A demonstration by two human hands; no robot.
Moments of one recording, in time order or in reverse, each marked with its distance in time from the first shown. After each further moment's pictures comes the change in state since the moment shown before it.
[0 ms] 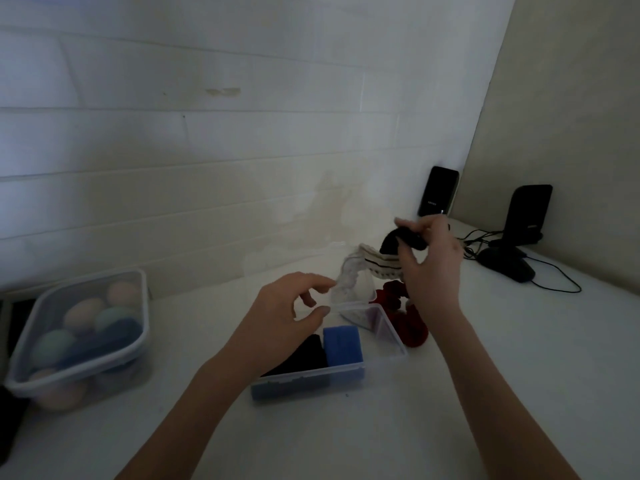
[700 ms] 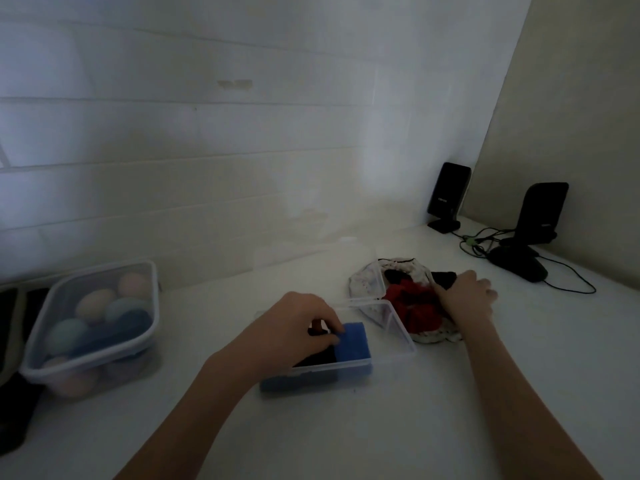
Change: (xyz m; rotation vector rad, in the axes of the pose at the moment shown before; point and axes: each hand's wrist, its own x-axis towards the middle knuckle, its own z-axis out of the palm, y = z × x) left_hand 0.000 -0.006 0.001 0.175 -0.325 0.013; right_hand -0.004 0.100 -0.001 -0.584 -0.317 0.794
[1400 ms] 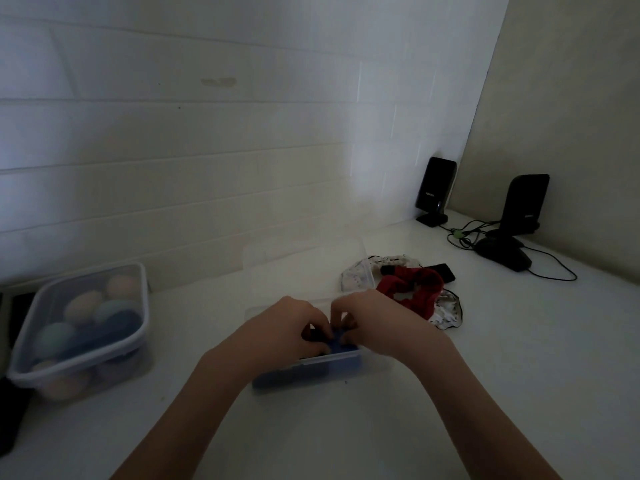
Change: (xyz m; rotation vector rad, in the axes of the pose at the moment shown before) left_hand 0.001 0.003 0.003 0.120 -0.175 -0.060; right_hand -0.132 -0.066 -0.022 -0.350 -0.571 -0.899
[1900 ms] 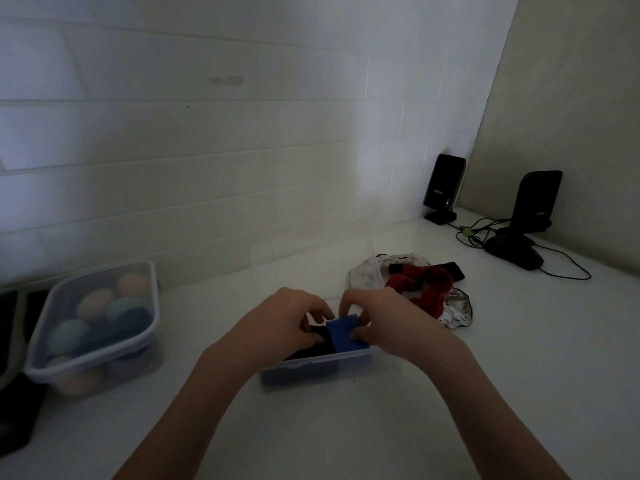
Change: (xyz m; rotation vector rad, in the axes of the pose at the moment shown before) left_hand -0.004 -0.007 -0.005 -0.017 0.049 -0.068; right_hand -0.010 -0.001 -0.001 0.111 0.035 0.081
